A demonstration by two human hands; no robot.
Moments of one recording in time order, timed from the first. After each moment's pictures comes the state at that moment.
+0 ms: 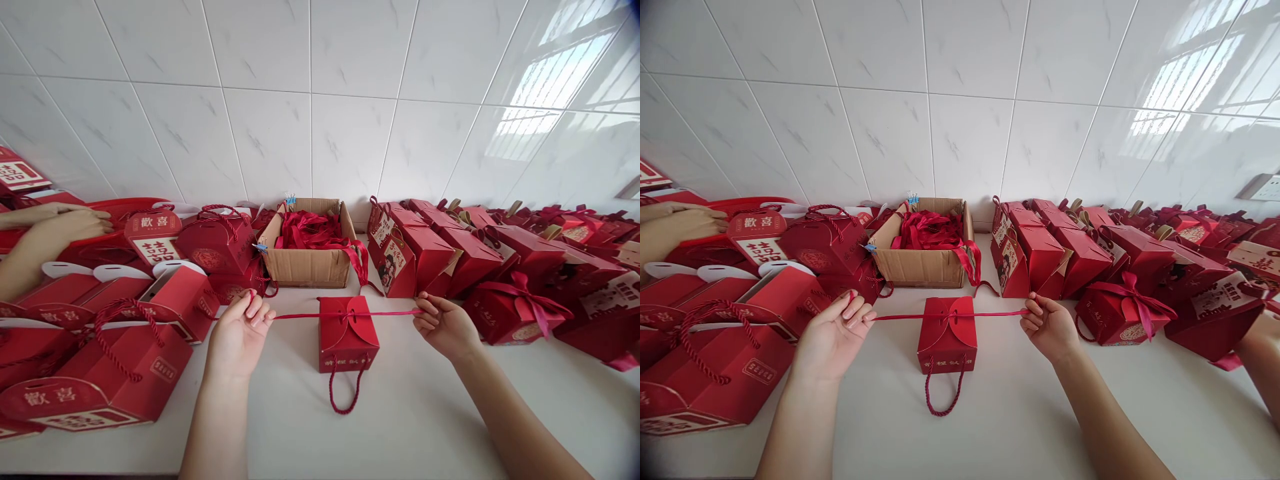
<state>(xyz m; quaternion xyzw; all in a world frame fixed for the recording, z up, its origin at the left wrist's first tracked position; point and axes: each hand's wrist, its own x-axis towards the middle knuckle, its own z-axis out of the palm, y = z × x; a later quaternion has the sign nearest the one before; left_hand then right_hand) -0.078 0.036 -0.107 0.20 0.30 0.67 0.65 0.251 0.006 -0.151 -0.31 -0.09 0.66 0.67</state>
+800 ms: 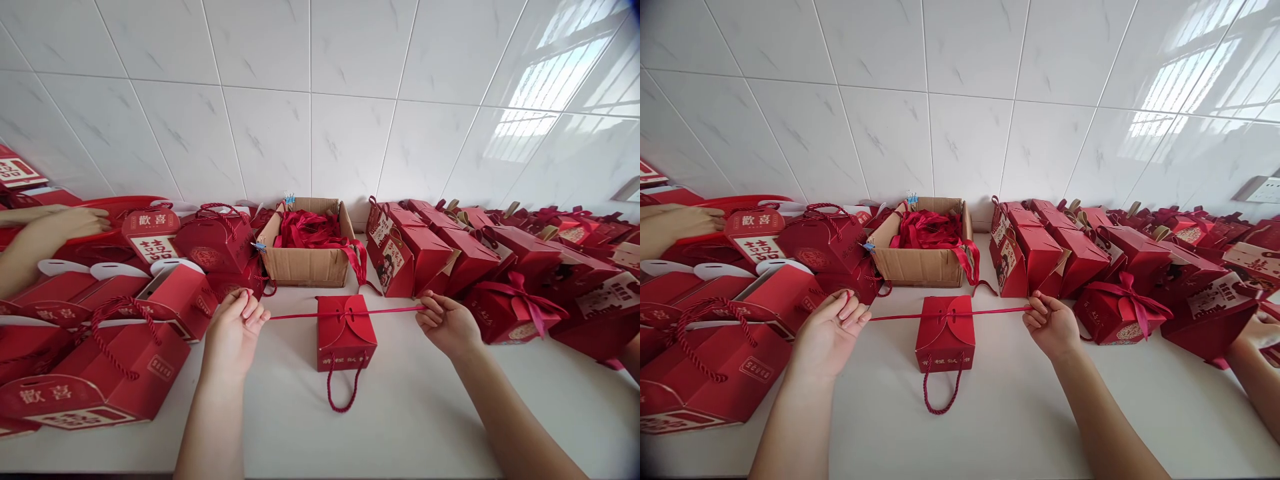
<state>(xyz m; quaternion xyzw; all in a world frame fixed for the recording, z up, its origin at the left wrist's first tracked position) -0.079 0.037 -0.107 0.26 0.36 0.68 0.59 0.256 0.006 -0.151 -0.32 -0.10 0.63 0.70</state>
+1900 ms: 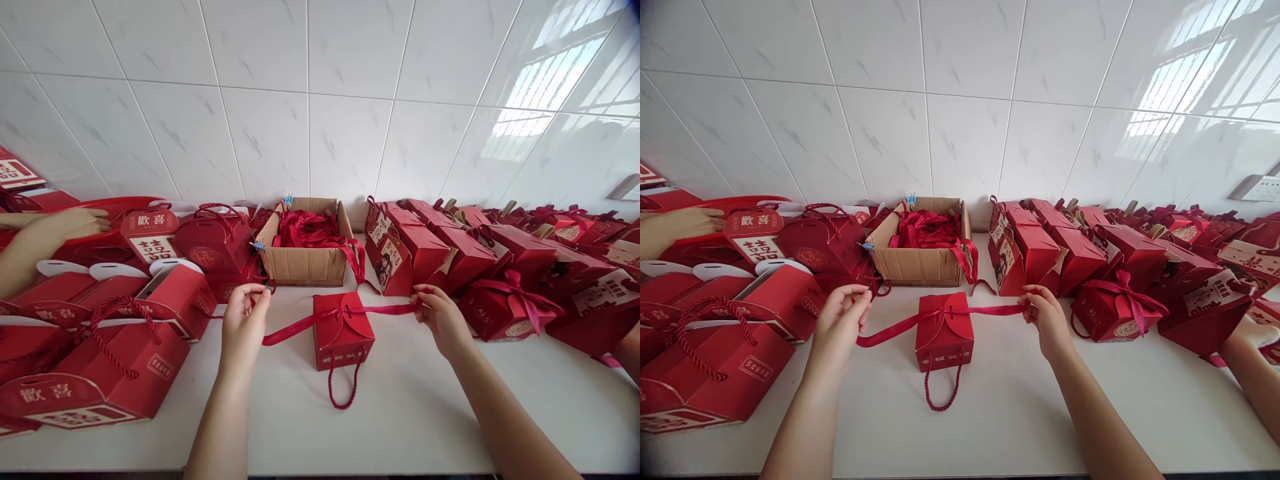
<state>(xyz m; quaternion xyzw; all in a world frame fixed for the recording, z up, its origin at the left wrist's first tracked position) -0.069 0.037 -0.119 0.44 0.52 0.62 0.39 0.245 0.004 -0.155 -0.54 -0.32 0.41 0.67</state>
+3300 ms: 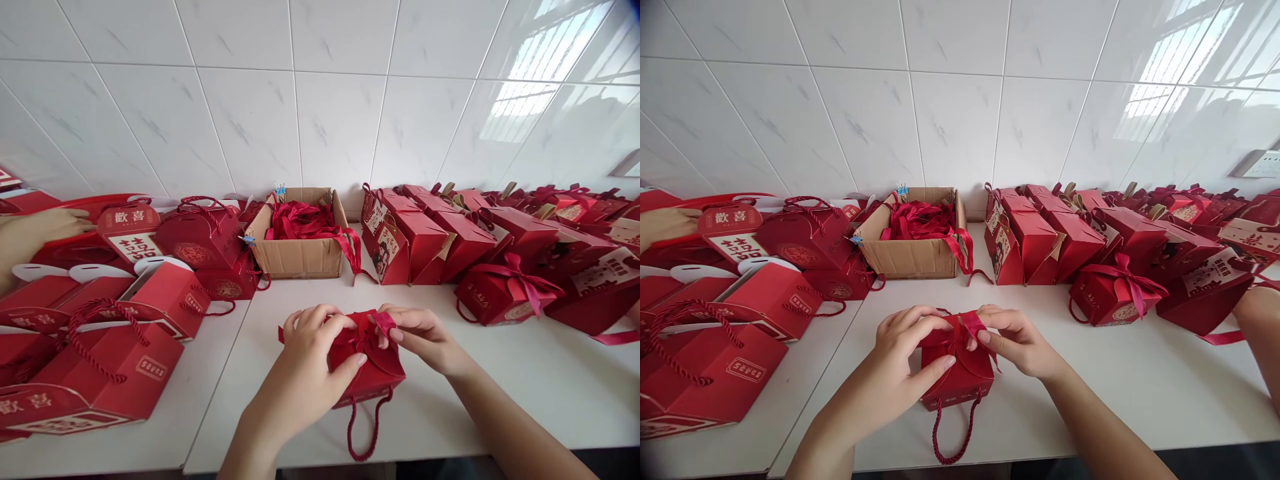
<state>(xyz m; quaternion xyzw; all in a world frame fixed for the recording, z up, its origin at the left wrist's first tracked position) -0.016 -0.028 -0.099 0.85 0.41 0.24 0.21 0.209 -0.031 -0.135 -0.28 -0.69 0.47 0.47</state>
